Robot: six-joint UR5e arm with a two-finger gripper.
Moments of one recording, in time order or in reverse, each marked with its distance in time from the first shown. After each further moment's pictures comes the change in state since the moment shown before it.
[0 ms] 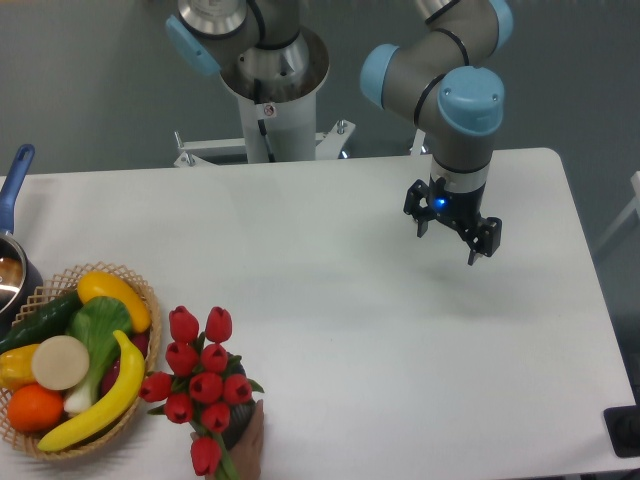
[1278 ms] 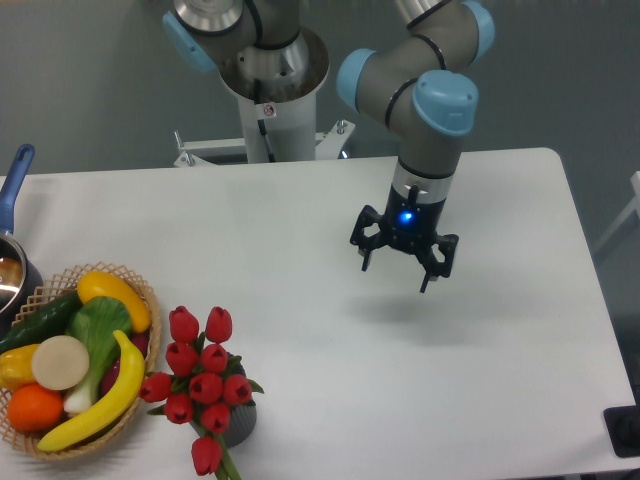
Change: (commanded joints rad) arm -0.124 0.022 -0.014 0.074 -0.385 -0.408
